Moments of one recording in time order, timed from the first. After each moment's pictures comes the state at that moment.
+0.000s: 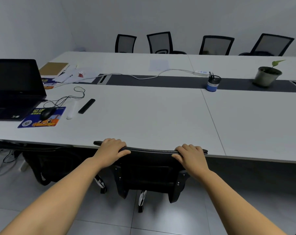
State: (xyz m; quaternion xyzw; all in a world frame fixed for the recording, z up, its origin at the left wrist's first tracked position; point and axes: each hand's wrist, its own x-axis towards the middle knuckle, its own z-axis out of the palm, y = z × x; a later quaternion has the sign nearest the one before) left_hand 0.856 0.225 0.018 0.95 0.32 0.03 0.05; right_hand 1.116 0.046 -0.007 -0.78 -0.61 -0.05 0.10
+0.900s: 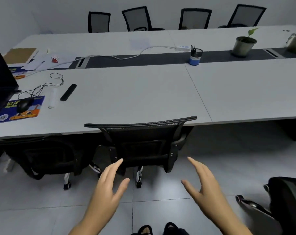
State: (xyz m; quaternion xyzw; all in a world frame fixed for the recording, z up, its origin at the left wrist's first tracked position) left_hand 0.768 0.041 0.015 0.82 0.36 0.22 0.38; right_hand 0.985 -0.124 0.017 -0.82 -0.43 0.18 0.34
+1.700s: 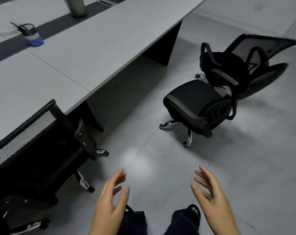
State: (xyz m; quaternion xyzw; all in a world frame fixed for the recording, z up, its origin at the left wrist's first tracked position) left_hand 0.847 -0.128 -0.004 0.82 0.09 0.00 0.56; right_hand 0.856 -0.367 0.010 -0.79 0.16 0.06 0.59
